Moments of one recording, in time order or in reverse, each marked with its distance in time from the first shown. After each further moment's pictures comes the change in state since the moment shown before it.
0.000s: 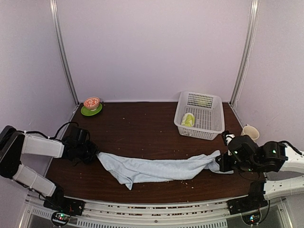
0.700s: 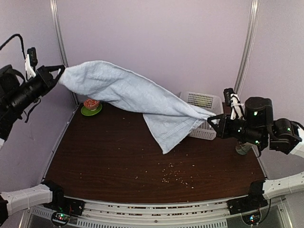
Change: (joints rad) left arm 0.013 -0.516 0.862 -0.403 0.086 0.766; right arm -0.016 0.143 0.412 0.233 0.007 -0.235
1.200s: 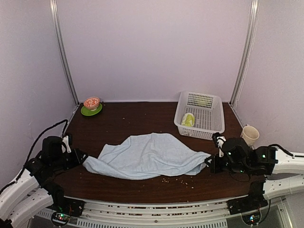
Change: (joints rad) left arm 0.000 -0.381 -1.028 -0.061 0.019 -0.131; right arm 0.000 -0.068 -0.515 0.064 -0.111 0.174
